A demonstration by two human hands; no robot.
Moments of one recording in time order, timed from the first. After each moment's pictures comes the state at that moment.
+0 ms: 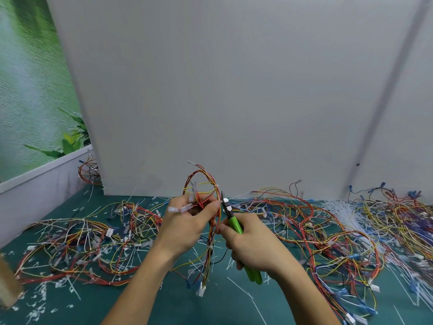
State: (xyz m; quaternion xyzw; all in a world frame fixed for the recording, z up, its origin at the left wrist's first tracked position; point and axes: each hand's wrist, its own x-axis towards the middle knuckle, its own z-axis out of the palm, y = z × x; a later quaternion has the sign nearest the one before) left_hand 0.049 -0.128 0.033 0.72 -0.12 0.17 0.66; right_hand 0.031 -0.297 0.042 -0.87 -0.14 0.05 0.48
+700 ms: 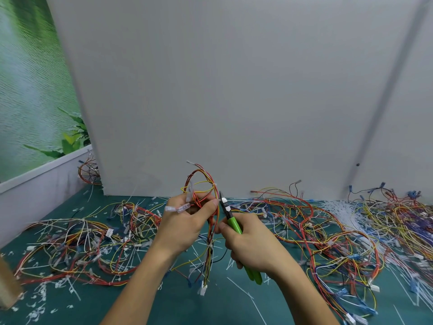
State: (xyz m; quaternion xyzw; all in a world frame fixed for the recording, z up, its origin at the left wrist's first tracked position) left_hand 0.050 -0.127 0.034 0.72 -0.11 0.17 0.67; right_hand 0.033 -0.296 0.037 -0.86 -0.15 0.04 0.48
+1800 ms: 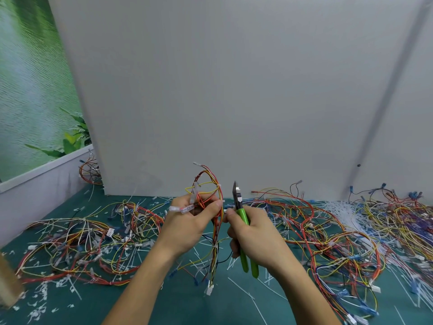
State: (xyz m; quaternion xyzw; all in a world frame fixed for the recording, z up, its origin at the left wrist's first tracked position) left_hand 0.046 -0.130 0.037 0.72 -0.12 0.16 0.67; right_hand 0.032 -0.296 0.042 -0.81 -0.11 0.00 0.57
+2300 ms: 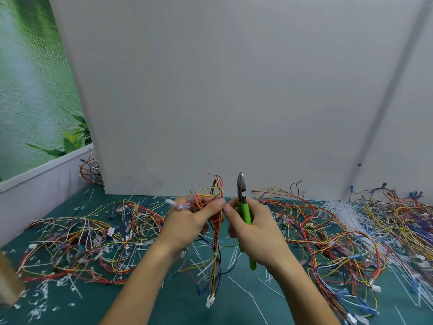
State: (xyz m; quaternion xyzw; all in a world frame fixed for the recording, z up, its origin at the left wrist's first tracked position) left_hand 0.046 -0.128 0.036 0.70 -0.09 0.10 0.70; right_hand 0.035 -0.295 0.036 -0.80 -0.15 -0.10 0.57
